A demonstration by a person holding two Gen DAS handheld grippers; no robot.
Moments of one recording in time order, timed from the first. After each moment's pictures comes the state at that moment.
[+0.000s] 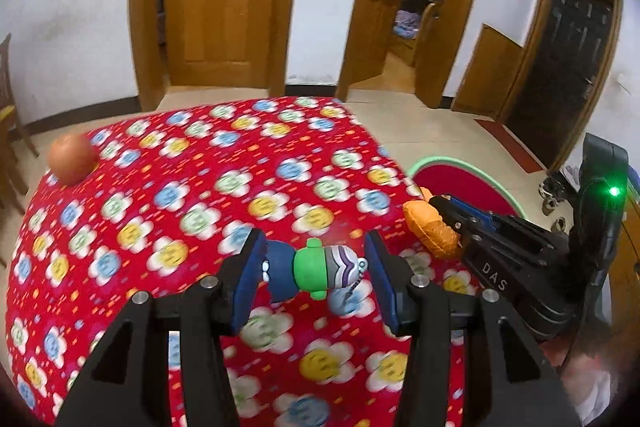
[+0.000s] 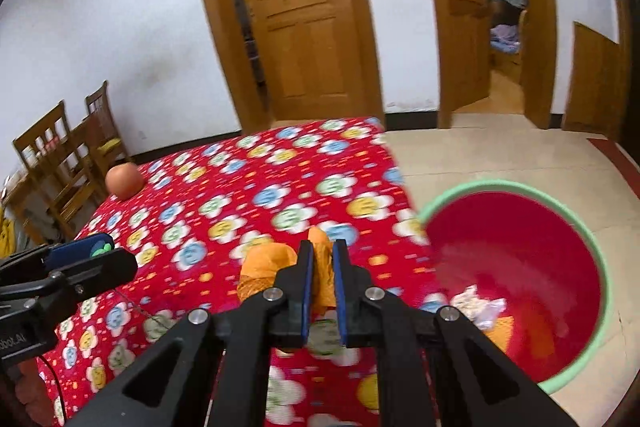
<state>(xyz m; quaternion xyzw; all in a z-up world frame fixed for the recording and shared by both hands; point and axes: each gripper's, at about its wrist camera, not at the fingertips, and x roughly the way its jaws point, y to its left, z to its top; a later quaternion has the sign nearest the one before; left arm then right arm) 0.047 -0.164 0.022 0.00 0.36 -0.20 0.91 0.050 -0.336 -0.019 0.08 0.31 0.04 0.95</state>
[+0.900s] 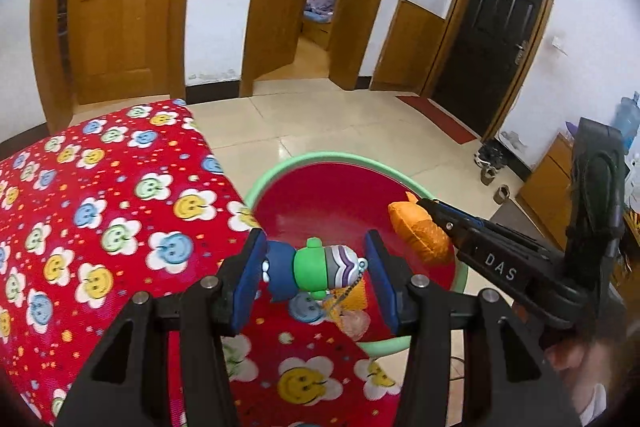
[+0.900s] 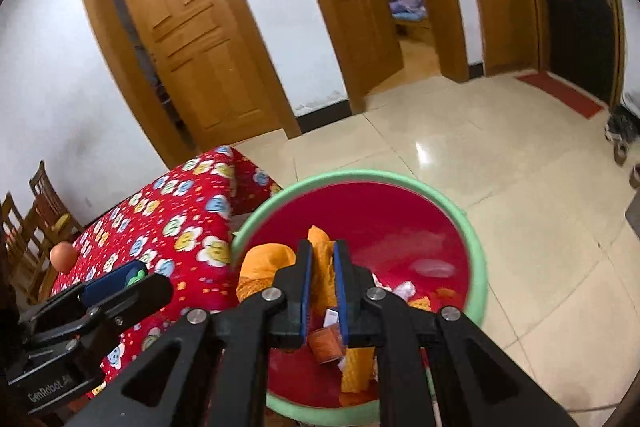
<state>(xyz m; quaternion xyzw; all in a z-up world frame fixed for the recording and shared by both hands) 0.074 -0.323 -0.008 0.01 0.37 -0.34 0.87 0.023 -0.499 -0.032 0.20 0.31 -0.08 0.93</state>
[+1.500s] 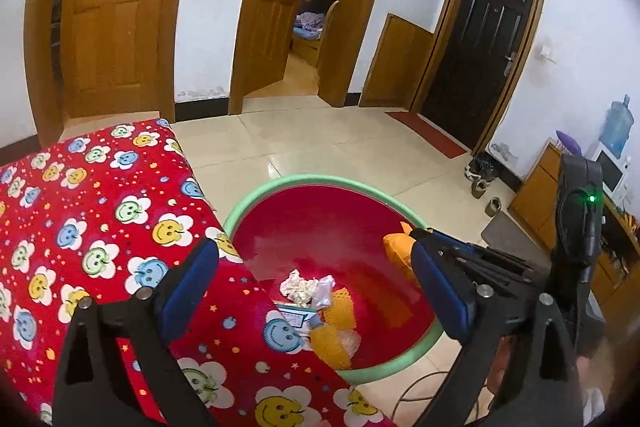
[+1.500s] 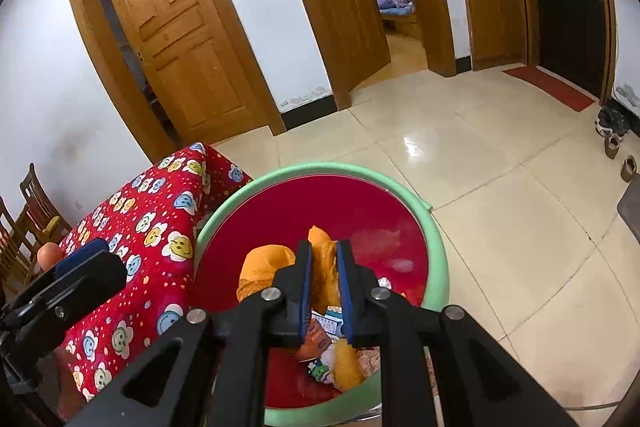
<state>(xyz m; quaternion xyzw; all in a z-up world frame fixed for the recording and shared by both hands) 0.076 -0.332 -0.001 0.00 0.33 -0.35 0.87 0.016 -0.521 -0.047 0.19 0.32 -0.10 0.92</state>
